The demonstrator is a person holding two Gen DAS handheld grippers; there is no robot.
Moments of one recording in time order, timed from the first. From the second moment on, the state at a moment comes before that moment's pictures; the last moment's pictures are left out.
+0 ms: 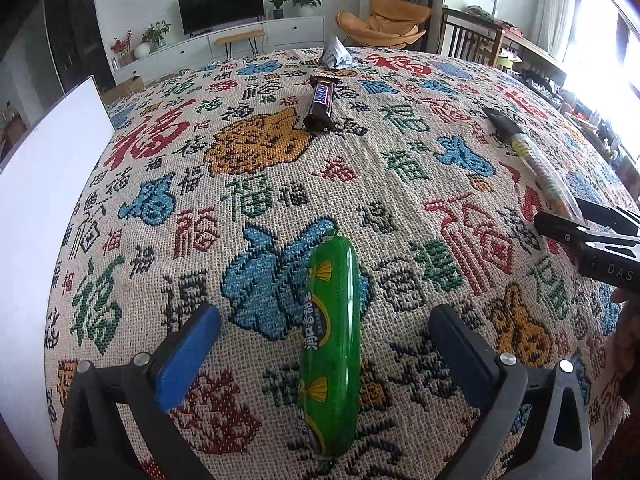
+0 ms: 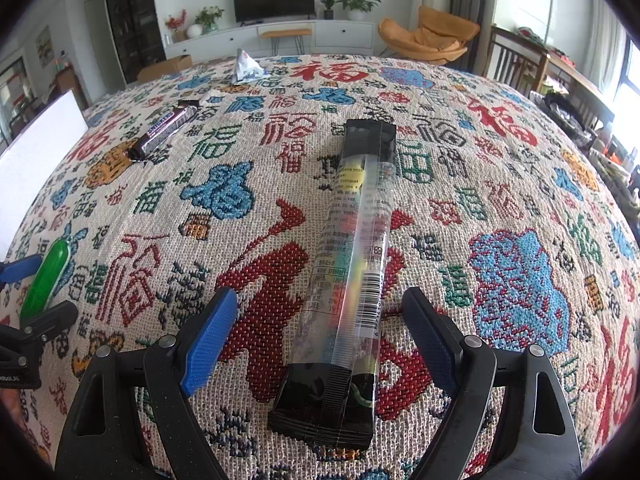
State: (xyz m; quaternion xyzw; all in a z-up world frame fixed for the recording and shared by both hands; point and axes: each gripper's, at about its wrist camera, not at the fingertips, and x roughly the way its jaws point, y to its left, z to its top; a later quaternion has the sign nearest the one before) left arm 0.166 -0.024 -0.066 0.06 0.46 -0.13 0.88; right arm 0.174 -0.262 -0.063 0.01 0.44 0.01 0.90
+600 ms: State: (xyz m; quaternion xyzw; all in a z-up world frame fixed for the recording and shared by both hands) left arm 0.169 -0.022 -0.066 0.08 0.48 -0.15 0.86; right arm 0.147 -0.301 -0.046 0.15 0.34 0.10 0.92
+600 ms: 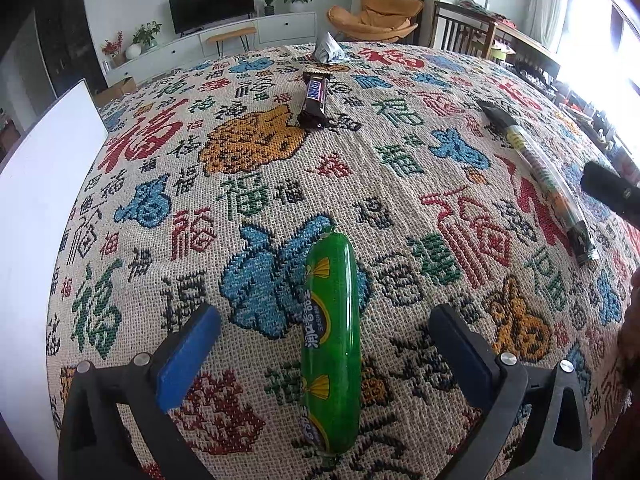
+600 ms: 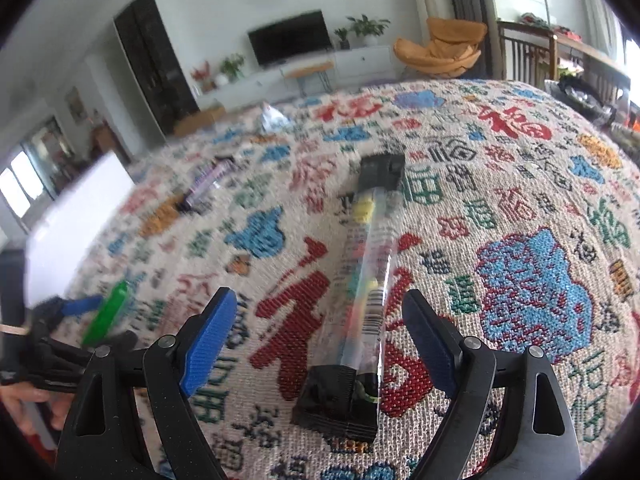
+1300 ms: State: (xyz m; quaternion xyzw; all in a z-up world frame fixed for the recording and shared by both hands) left arm 0.109 0.036 -0.016 -0.07 0.43 -0.20 0.88; right arm 0.233 -0.294 -0.059 0.12 0.54 0.02 0.83
